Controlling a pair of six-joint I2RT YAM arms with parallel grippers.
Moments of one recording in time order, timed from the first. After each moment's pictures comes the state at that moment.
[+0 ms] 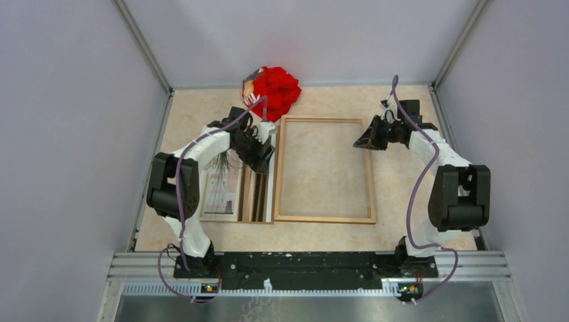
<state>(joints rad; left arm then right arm) -0.29 1.77 1.25 -0.66 0.44 0.43 0.02 1.61 1.13 -0.42 -0.65 0.41</state>
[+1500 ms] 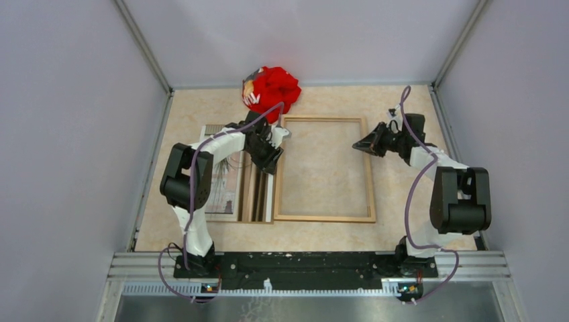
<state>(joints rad) -0.38 1.89 1.29 -0.60 0.43 0.41 -0.04 1.59 0.89 0.00 -0.78 0.63</state>
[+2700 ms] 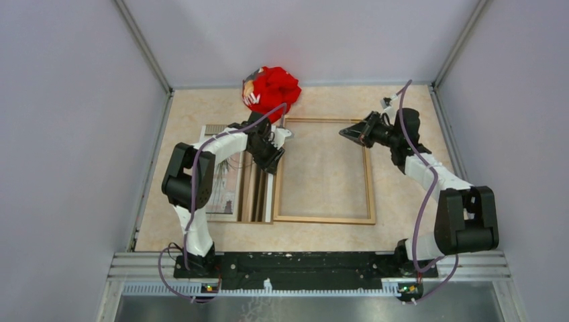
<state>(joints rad) -0.40 1.91 1.30 -0.60 0.43 0.41 0.10 1.42 0.83 0.26 -0.73 0.94</state>
